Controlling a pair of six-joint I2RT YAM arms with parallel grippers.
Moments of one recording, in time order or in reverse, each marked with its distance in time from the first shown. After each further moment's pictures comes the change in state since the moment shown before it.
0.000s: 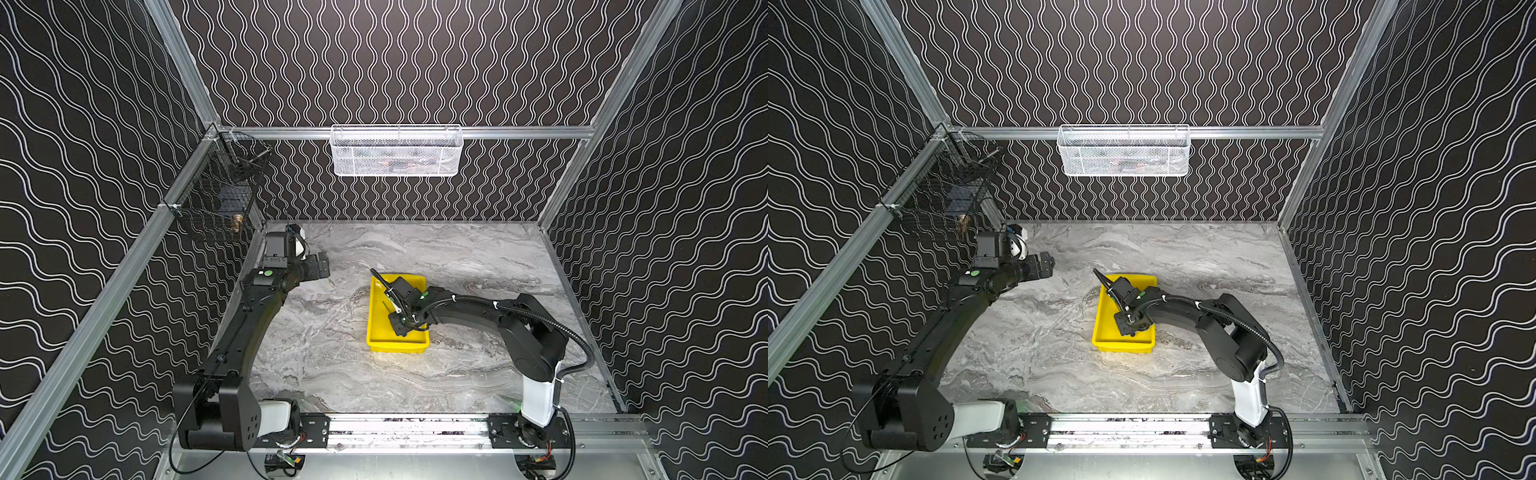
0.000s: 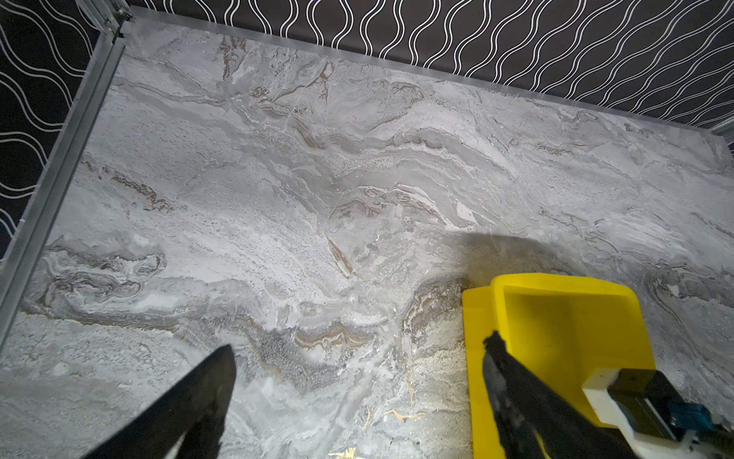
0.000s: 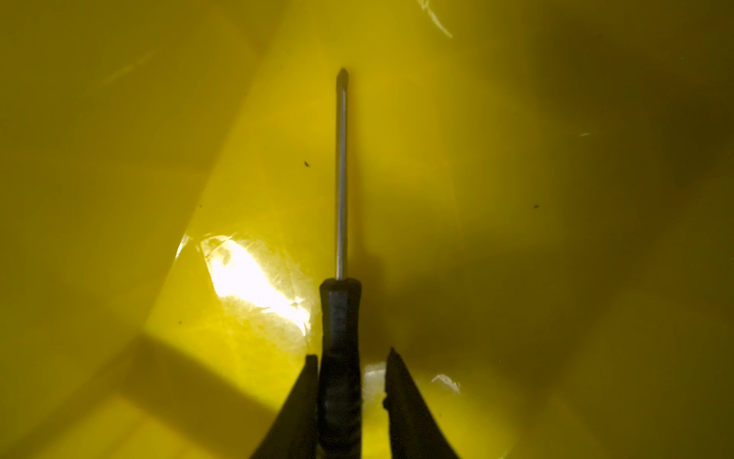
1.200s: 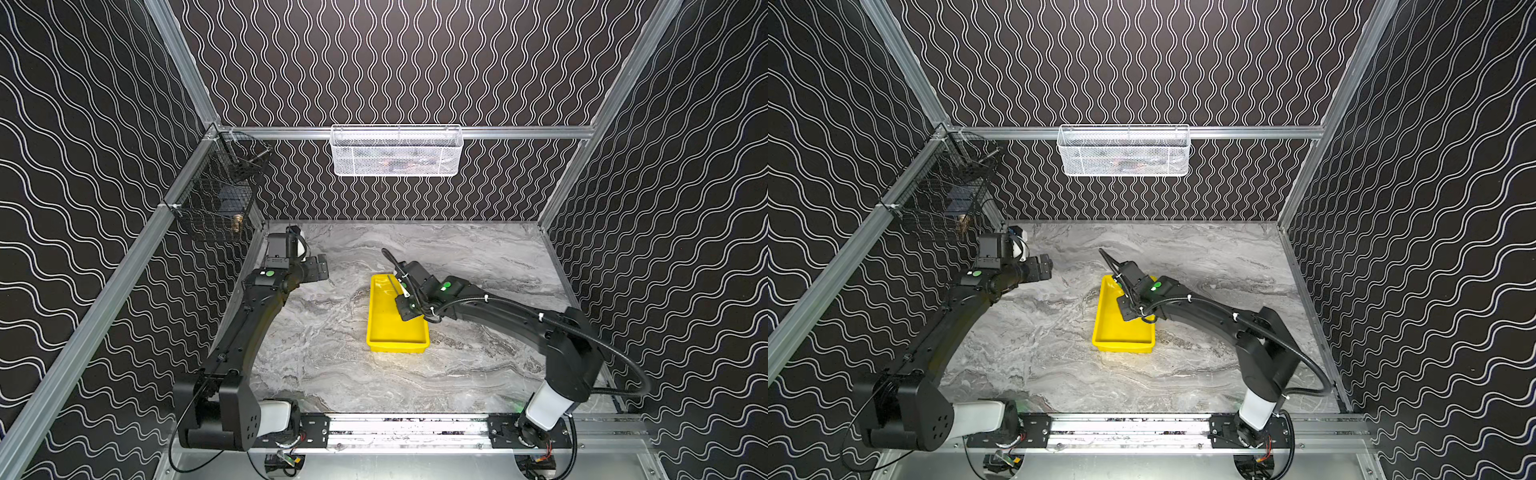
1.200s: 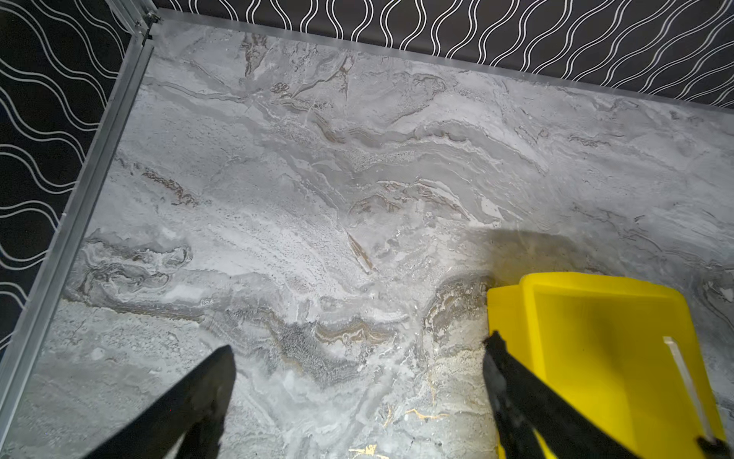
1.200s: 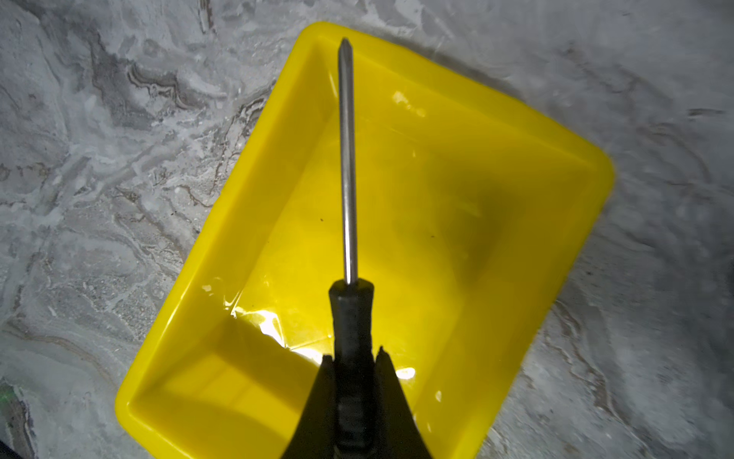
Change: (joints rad) left arm -0.008 0.003 -0.008 -0.008 -0.053 0.020; right arm -0.009 -0.190 0.036 -0.066 0.054 0.003
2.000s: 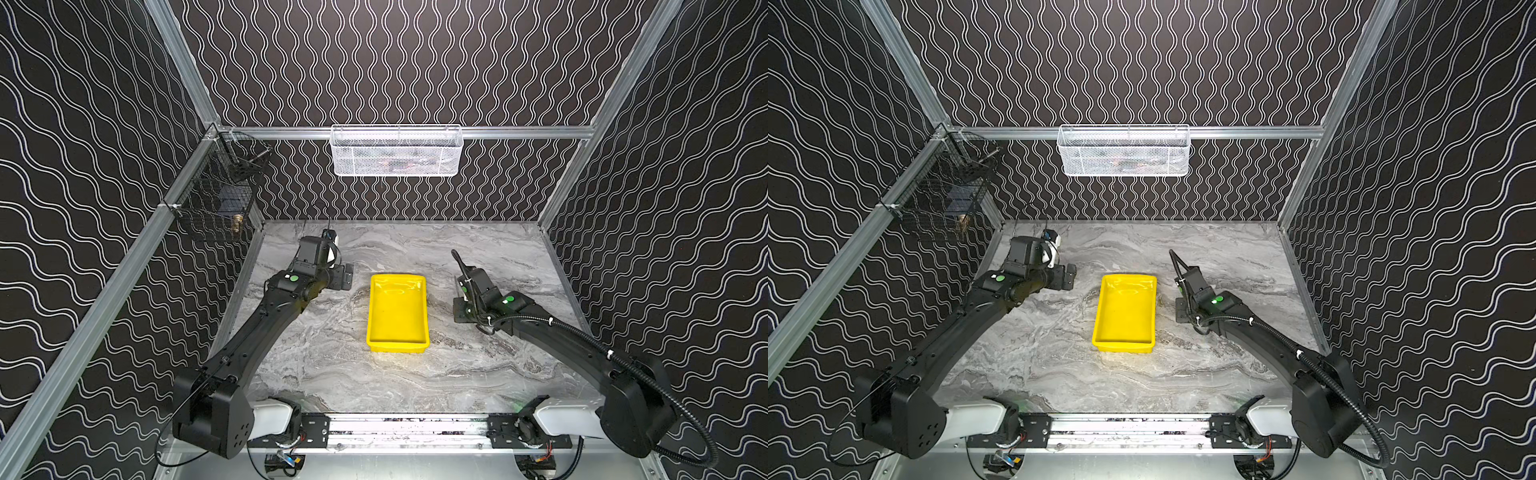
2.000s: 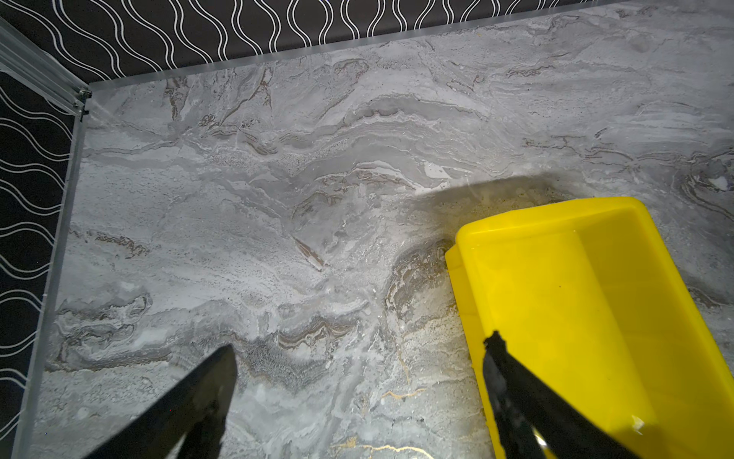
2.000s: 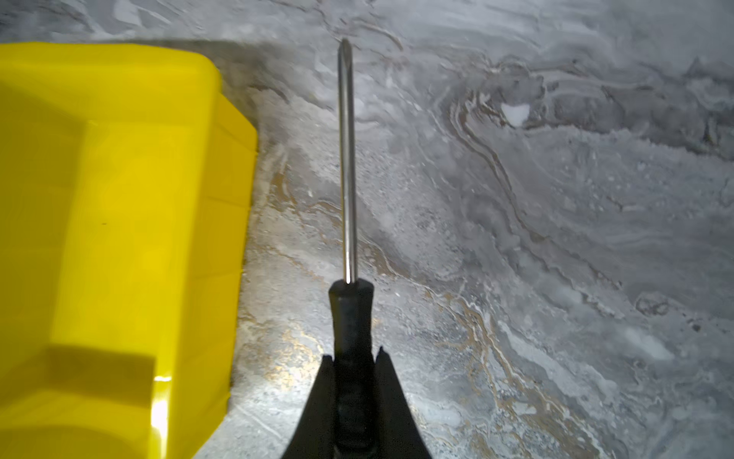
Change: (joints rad) left arm -0.245 -0.005 -0.003 -0.005 -0.133 0.105; right arm -0.280 -0.409 -0.383 -0.013 0.072 0.081
